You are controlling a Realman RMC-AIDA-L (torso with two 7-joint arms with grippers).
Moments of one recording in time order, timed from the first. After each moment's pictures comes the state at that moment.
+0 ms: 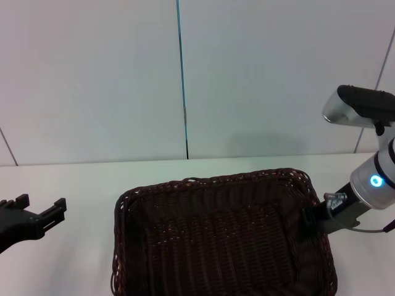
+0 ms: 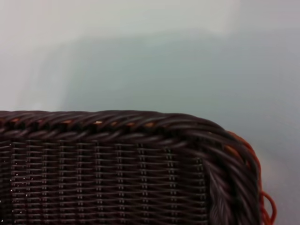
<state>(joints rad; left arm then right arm) 0.10 -2.16 -1.77 -1.54 1.94 -0.64 1.03 0.91 2.09 2.10 1.04 -2.70 1.50 3.00</state>
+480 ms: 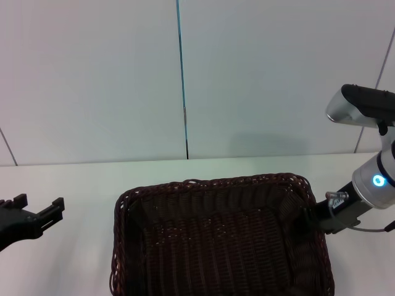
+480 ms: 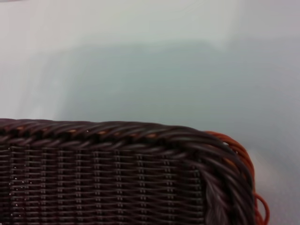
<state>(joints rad) 0.10 -2.16 -1.78 -1.54 1.94 -0.64 1.03 0.89 2.08 2.10 1.04 -2.68 1.49 3.00</state>
